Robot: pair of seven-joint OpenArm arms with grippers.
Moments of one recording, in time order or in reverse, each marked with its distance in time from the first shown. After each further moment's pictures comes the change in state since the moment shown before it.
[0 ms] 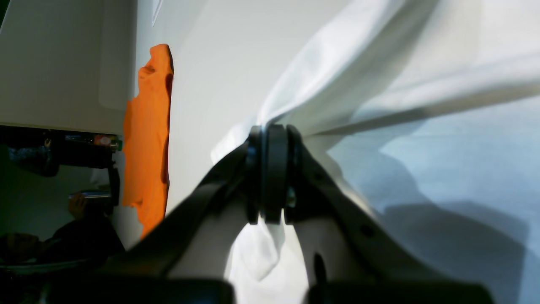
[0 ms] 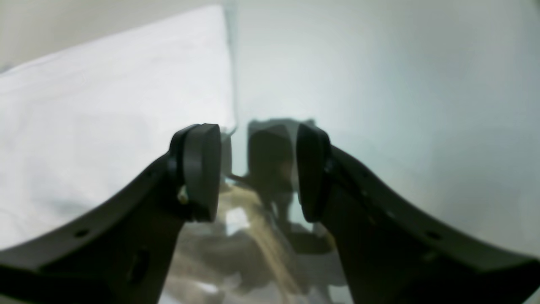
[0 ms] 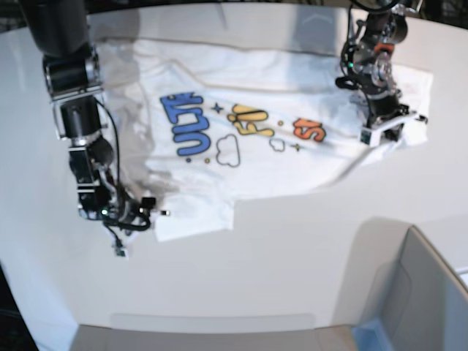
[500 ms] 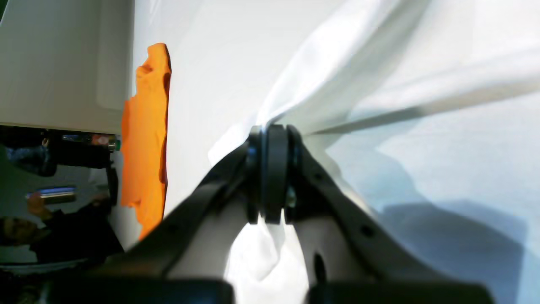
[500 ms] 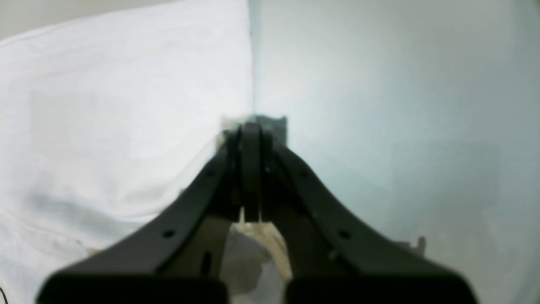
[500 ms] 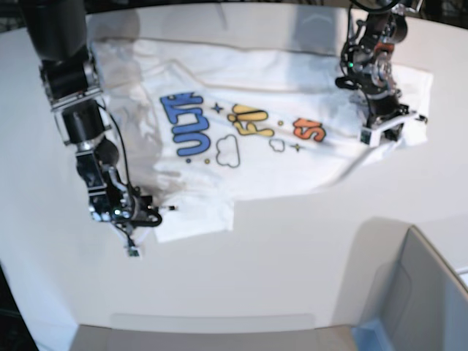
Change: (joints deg) left arm 0.0 0.0 0.0 0.0 -0.2 0.0 -0.2; right arm 1.7 0.0 -7.8 -2.6 0.0 -0.3 1.7
